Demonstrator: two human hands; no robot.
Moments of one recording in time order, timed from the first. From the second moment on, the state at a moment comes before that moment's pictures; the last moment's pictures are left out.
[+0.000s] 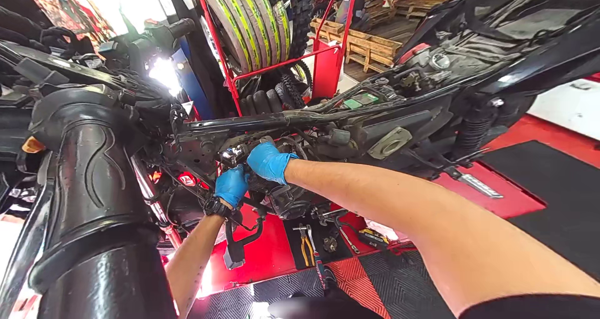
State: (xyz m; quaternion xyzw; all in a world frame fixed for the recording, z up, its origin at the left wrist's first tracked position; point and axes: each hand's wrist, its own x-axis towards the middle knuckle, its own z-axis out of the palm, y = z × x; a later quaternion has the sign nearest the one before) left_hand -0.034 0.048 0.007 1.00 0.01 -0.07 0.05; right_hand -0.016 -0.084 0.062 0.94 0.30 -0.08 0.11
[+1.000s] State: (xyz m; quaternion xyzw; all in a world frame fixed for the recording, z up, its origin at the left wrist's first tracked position) left_hand -0.034 0.049 0.006 1.00 0.01 -0.07 0.05; right_hand -0.023 -0.081 0.067 0.95 0.30 -0.08 0.09
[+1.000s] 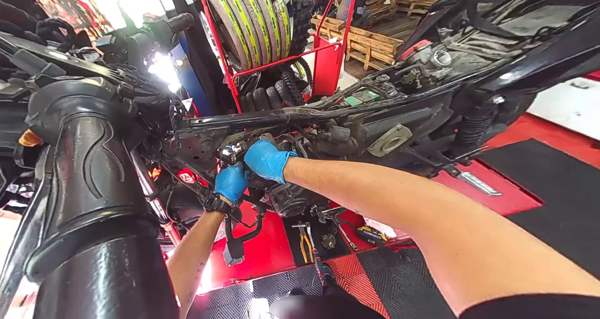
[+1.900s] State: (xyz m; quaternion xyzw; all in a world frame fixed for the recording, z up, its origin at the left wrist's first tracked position) left_hand -0.033 0.053 0.007 1.00 0.00 -0.05 0.04; right_hand -0.016 -0.090 0.059 0.94 0.31 -0.04 0.12
